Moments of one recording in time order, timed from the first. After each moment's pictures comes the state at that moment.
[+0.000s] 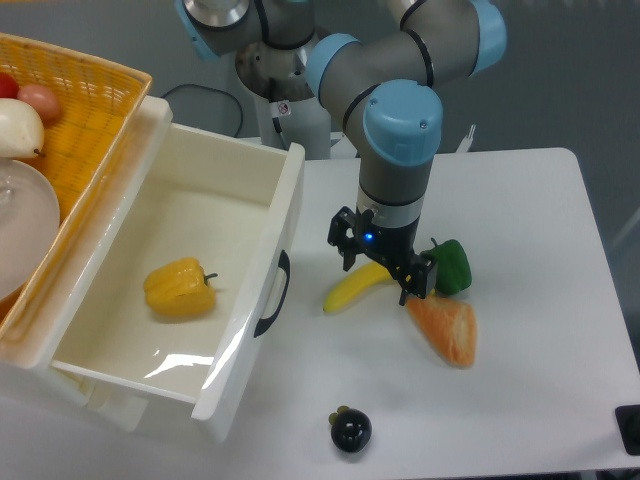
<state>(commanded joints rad) 2.52 -1.86 -1.53 -1.19 1.47 1.11</state>
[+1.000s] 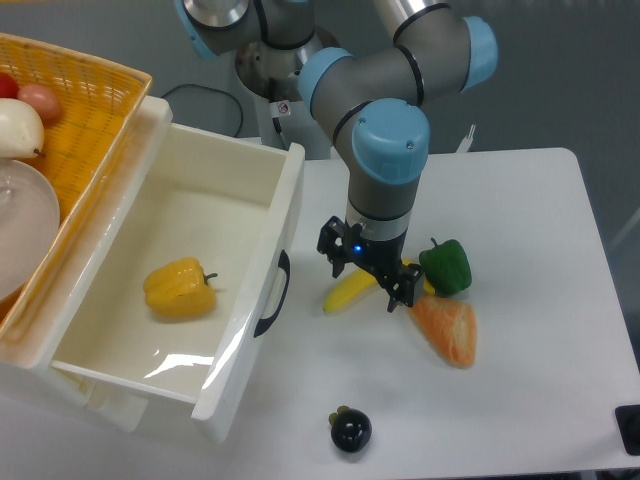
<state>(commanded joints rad) 2.48 -1.90 -1.53 -1.18 1.50 1.07</state>
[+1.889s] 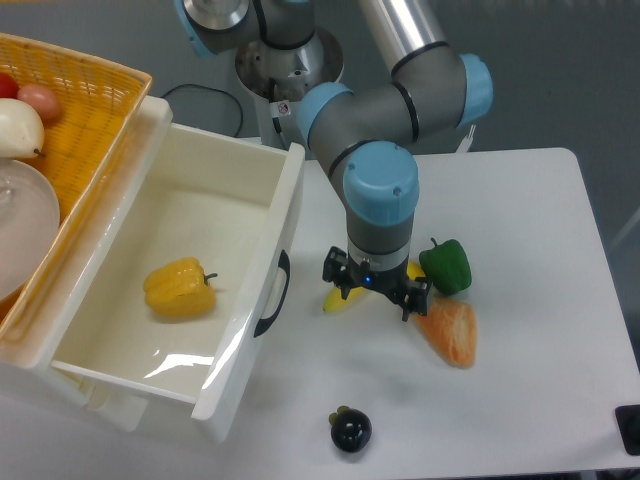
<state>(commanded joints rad) 2.47 -2.02 -1.49 -1.15 1.54 0.75</state>
